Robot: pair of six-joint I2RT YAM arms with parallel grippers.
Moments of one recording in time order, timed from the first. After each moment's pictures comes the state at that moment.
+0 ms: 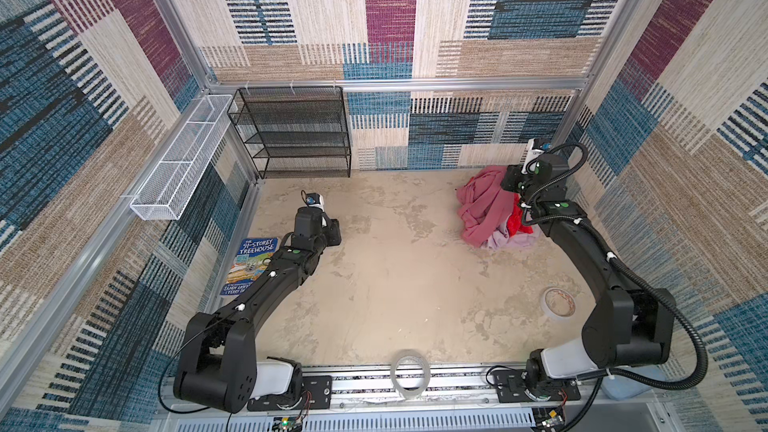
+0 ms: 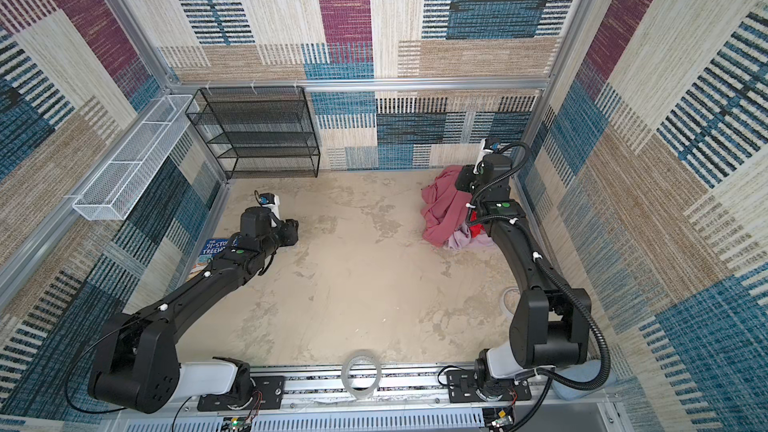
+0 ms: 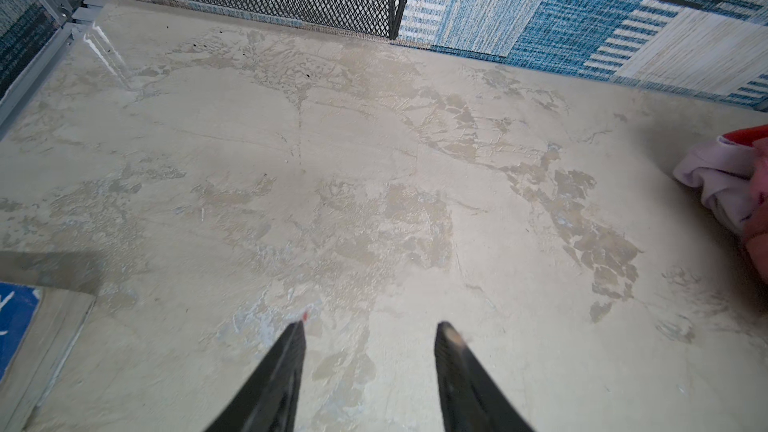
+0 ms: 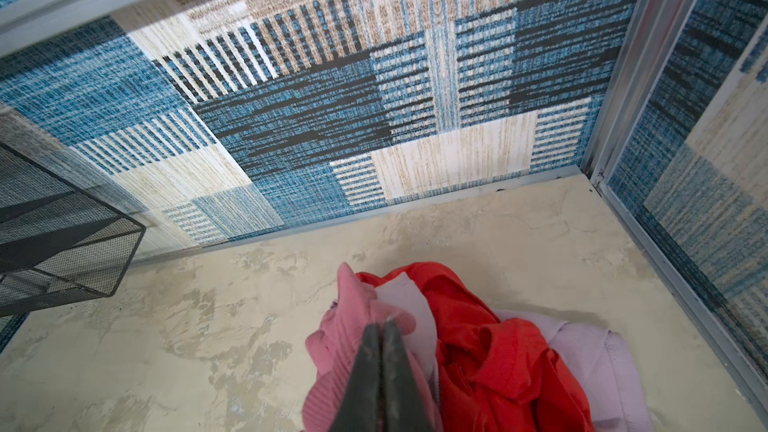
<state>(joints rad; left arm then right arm) -0.23 1.35 0.82 -0.05 -0.09 -0.28 0.01 1.48 1.25 -0.09 -0.04 0.27</state>
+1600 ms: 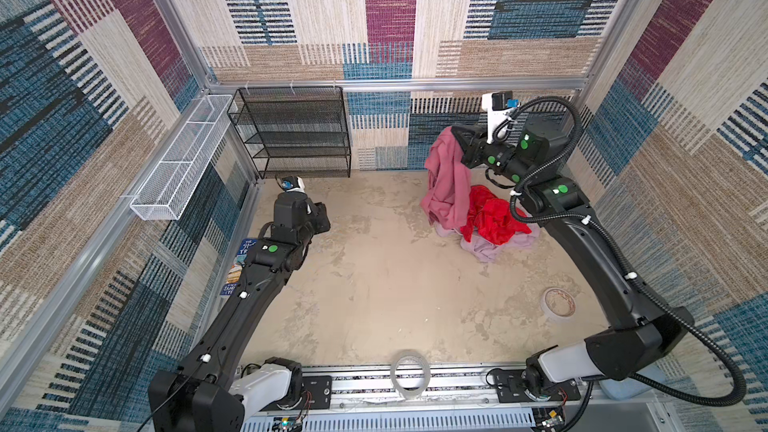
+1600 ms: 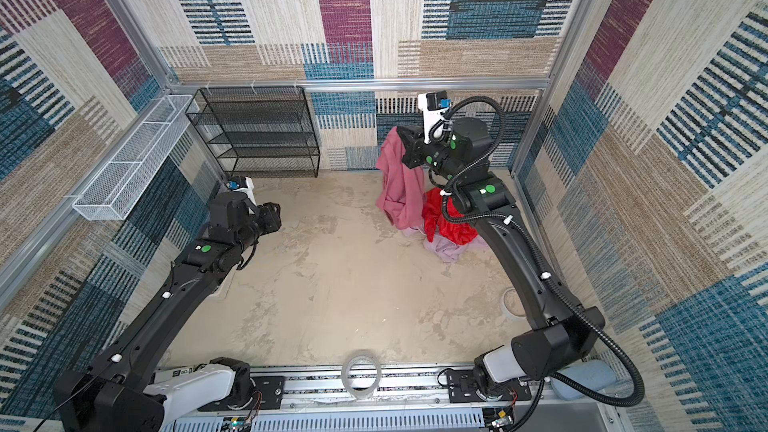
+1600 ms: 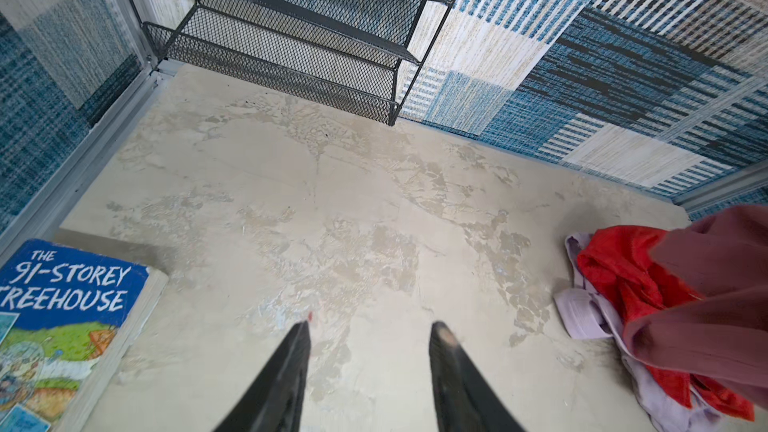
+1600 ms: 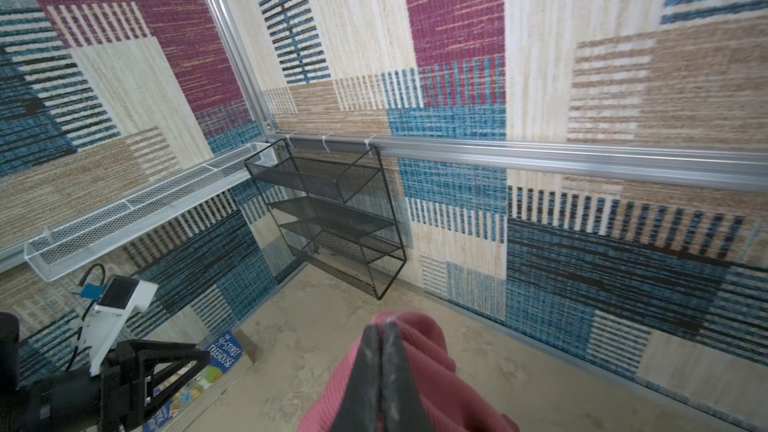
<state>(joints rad) -0.24 1.14 1.06 -0.42 -0.16 -0.41 0.39 1.47 1.68 -0.22 -0.31 0.19</state>
